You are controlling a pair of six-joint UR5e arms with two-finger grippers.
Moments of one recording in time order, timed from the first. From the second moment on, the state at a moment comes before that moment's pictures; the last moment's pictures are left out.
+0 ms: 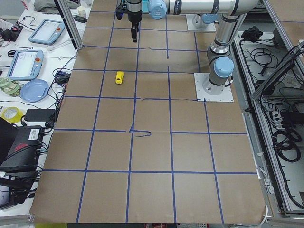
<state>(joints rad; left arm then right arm) -1.53 -1.66 -1.51 -1.53 1.55 0.09 1.62 -1.53 1.51 -1.64 -1.58 -0.05</state>
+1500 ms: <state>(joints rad) -1.50 -1.68 -1.51 -1.53 1.55 0.09 1.62 -1.53 1.51 -1.63 -1.59 -0.05</state>
